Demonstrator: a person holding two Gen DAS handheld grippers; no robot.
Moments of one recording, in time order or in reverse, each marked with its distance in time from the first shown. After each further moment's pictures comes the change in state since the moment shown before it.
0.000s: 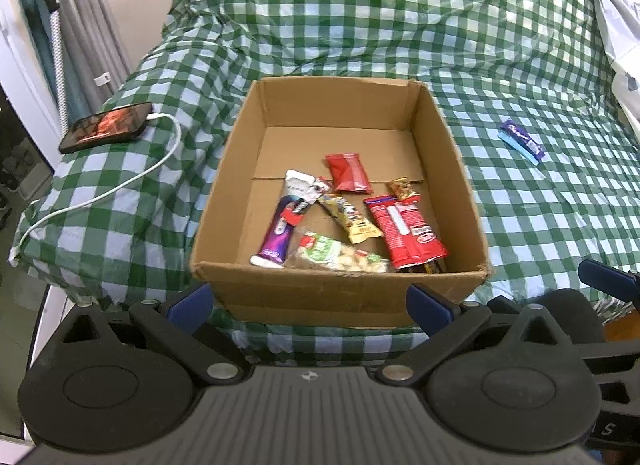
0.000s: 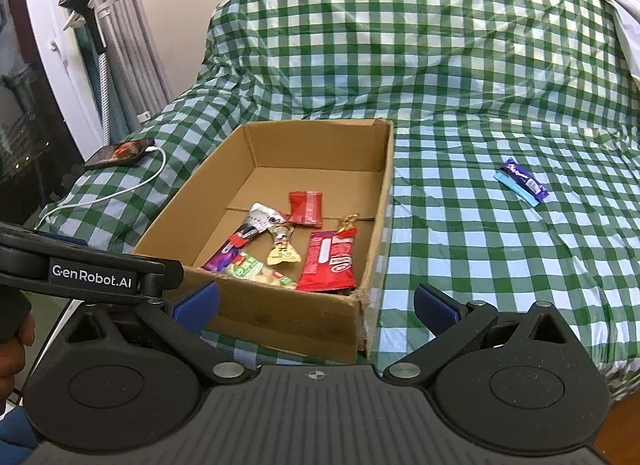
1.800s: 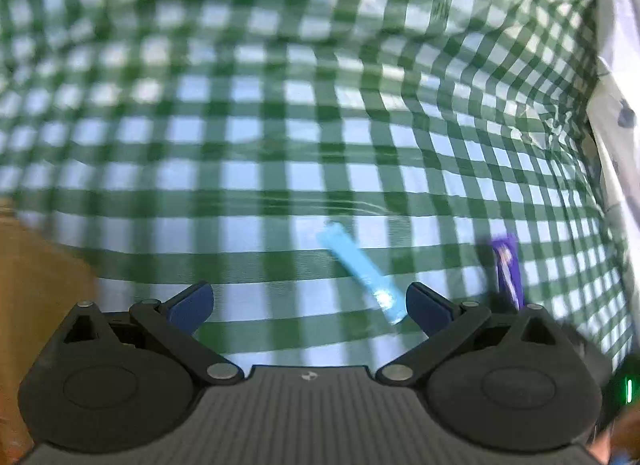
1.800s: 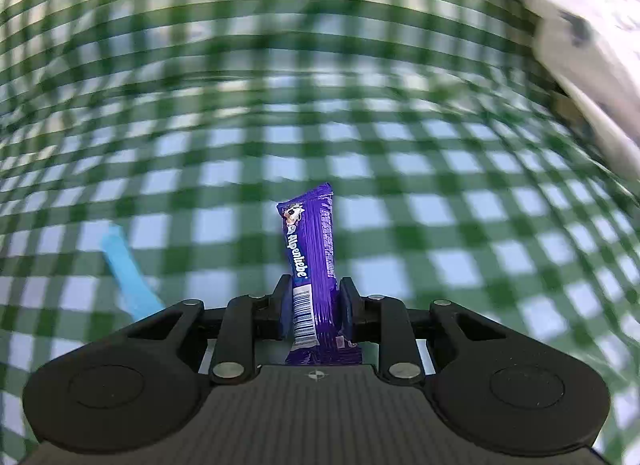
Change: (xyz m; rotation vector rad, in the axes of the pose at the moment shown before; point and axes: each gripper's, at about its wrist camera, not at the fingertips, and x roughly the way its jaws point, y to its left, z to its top) left arm 0.310 -0.321 0.252 -0.032 0.250 -0.336; right arm 0.299 -0.423 0.113 0.152 0.091 -0.442
